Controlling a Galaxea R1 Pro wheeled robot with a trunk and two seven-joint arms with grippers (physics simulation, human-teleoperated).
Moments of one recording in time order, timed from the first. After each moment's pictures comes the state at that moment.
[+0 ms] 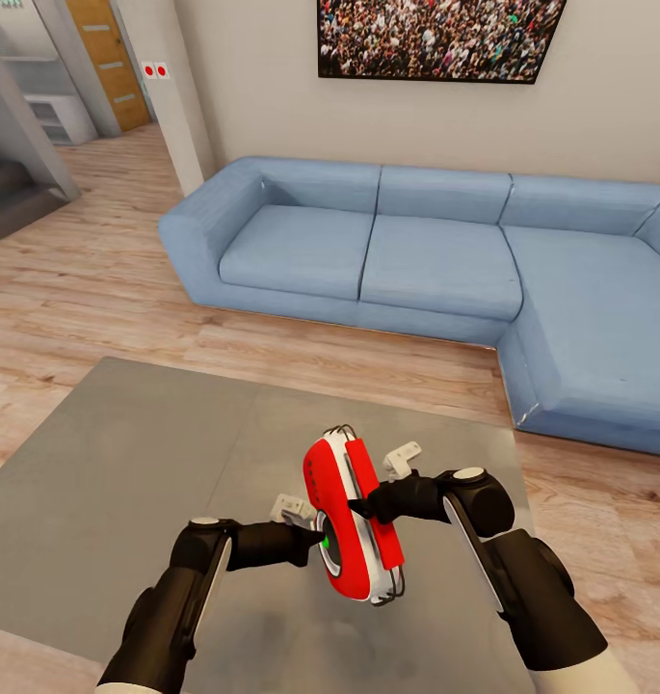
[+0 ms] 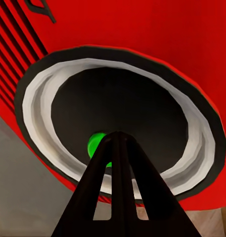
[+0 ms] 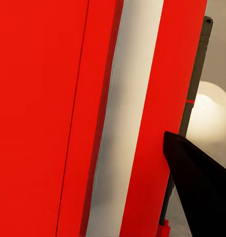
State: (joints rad) left arm -0.41 -0.15 -0.01 -1.25 -0.20 0.79 -0.87; right arm -0.50 -0.05 0.27 -1.56 0.08 1.05 0.54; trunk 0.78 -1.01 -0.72
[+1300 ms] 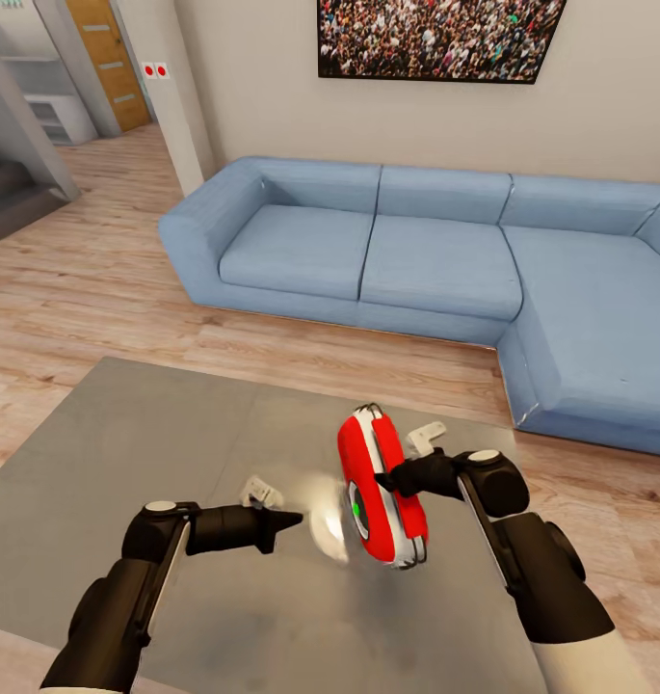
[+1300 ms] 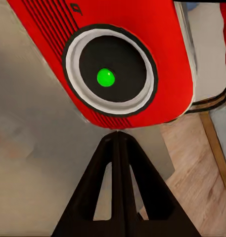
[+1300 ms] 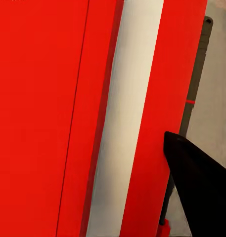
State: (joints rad) left arm -0.41 -0.02 0.01 -1.42 -0.19 0.79 -1.08; right arm -0.55 -0.05 0.18 -1.56 0.24 1.05 0.54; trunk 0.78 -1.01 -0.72
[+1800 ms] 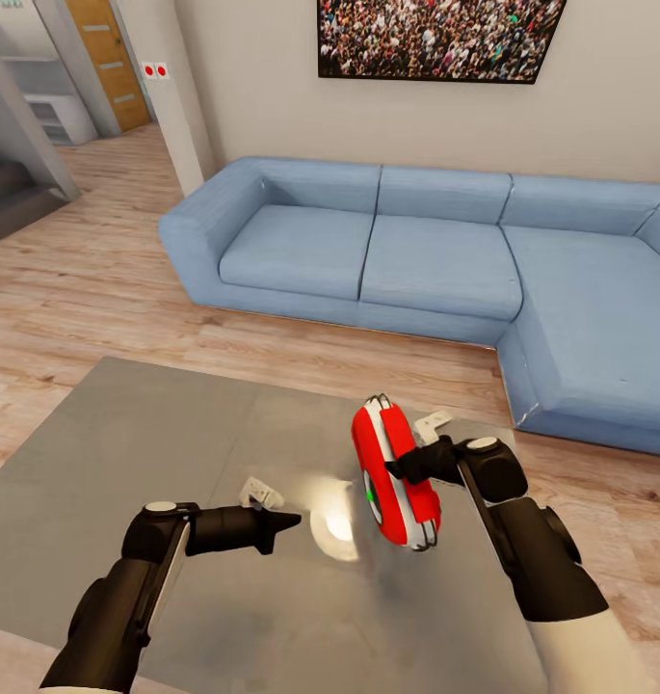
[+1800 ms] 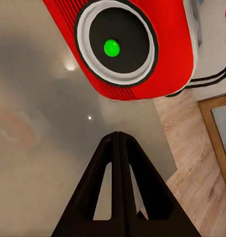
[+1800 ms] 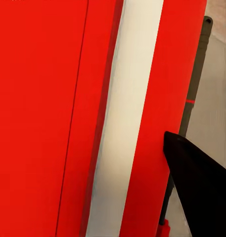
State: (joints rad) left arm -0.41 -0.02 0.01 -1.41 -0.19 0.79 -1.07; right arm -0.60 -0.05 0.18 -1.53 0.35 1.04 0.54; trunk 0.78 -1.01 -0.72
